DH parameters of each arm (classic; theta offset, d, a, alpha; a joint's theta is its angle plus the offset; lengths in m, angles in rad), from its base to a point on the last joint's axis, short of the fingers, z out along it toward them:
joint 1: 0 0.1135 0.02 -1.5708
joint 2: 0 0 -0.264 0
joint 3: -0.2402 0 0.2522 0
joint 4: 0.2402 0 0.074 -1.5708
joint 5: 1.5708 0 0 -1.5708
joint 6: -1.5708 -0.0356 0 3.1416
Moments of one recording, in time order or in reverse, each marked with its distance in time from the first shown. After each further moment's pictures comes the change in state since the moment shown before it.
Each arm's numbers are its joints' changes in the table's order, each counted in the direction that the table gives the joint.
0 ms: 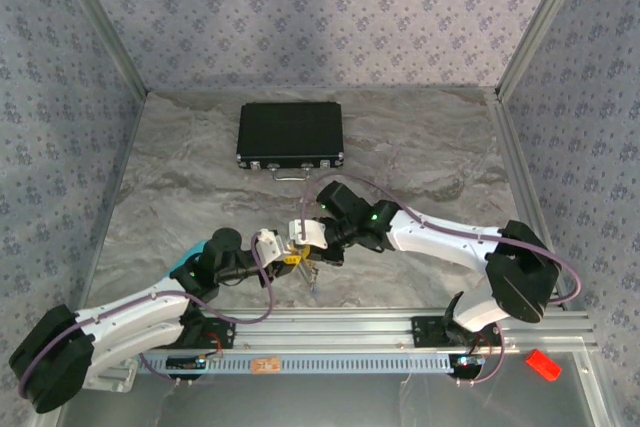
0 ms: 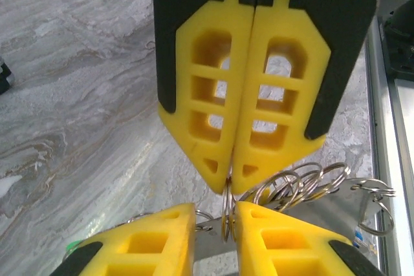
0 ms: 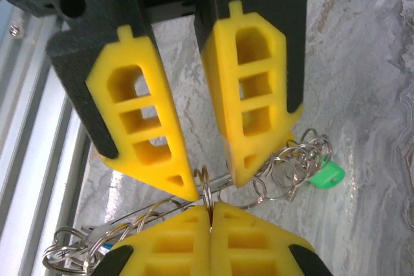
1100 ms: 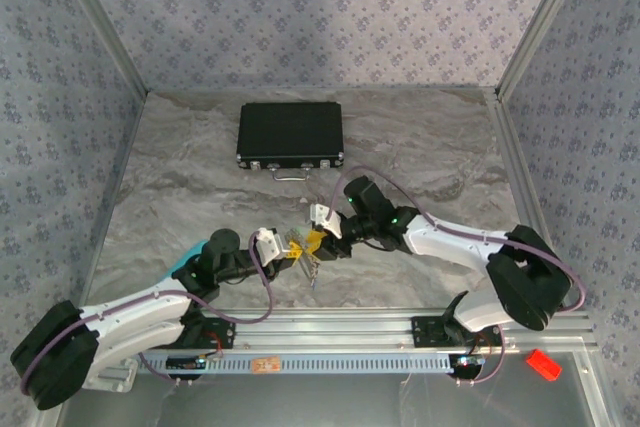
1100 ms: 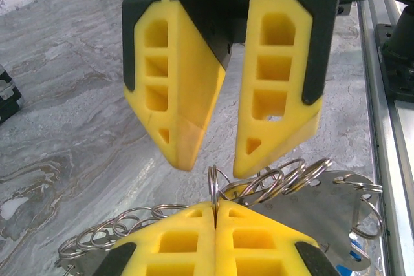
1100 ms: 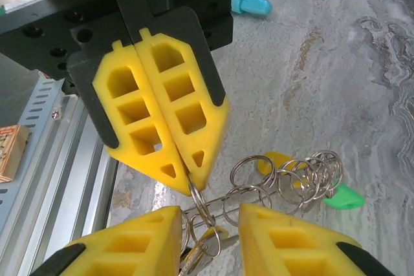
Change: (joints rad) left arm 0.000 0.029 0.022 -0.135 0.005 0.023; right arm -0.154 -0.054 0.217 -0.378 -0.295 -0.221
